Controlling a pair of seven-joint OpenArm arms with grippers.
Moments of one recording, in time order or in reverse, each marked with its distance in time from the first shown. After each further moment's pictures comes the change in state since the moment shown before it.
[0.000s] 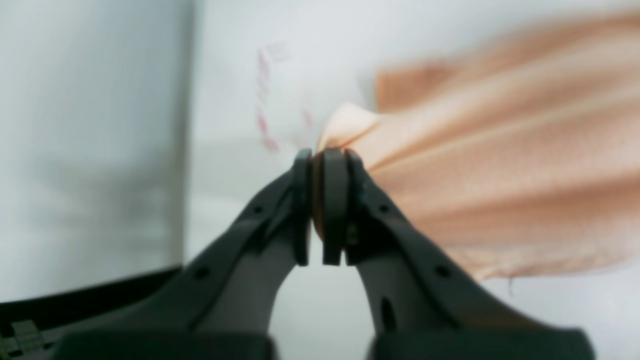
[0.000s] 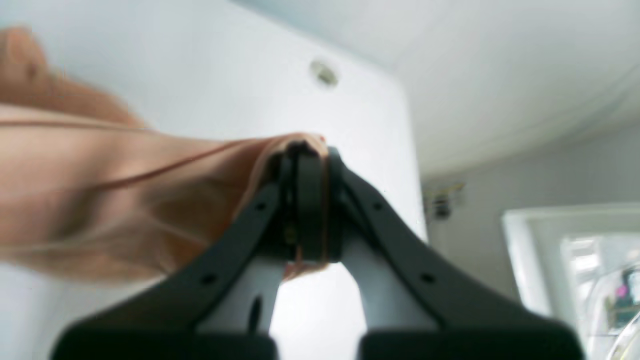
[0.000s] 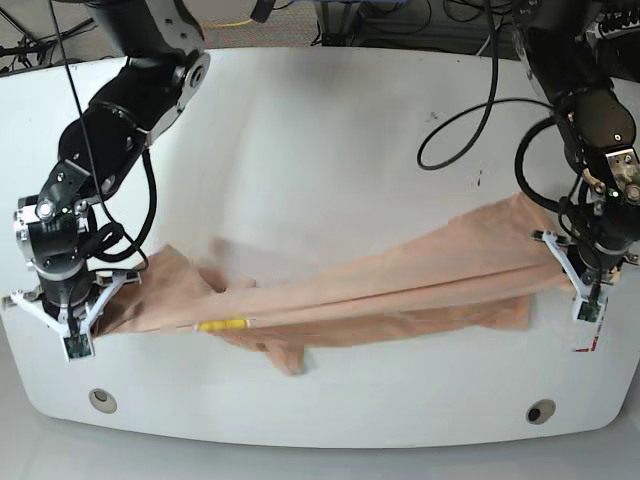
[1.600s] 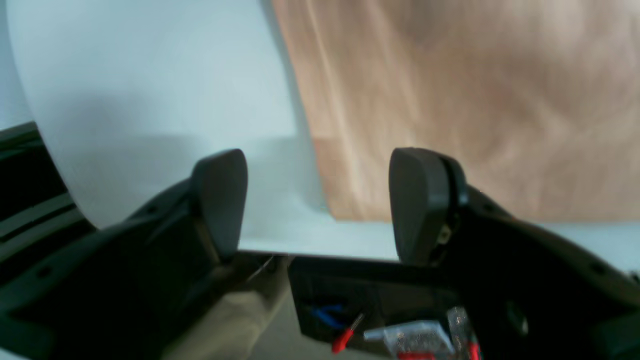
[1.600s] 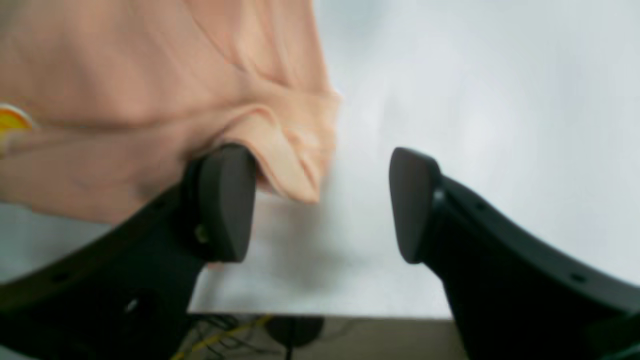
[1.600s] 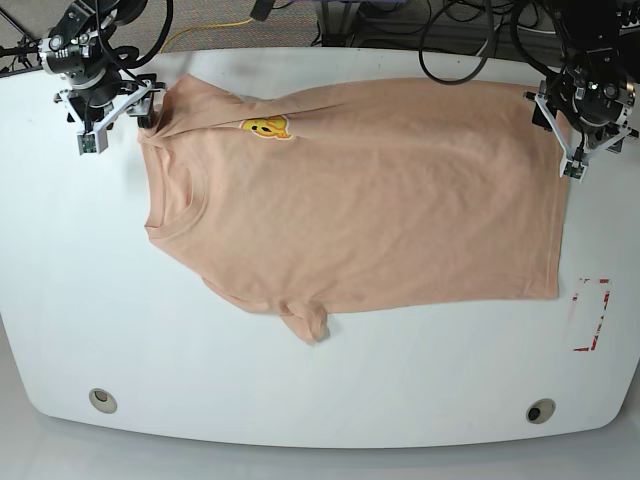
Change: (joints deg) left arm 32.3 0.3 -6.9 -0.1 0.9 -0.6 -8.2; right arm -42.6 -6.6 19.6 -0.4 31.8 -0.5 1.2
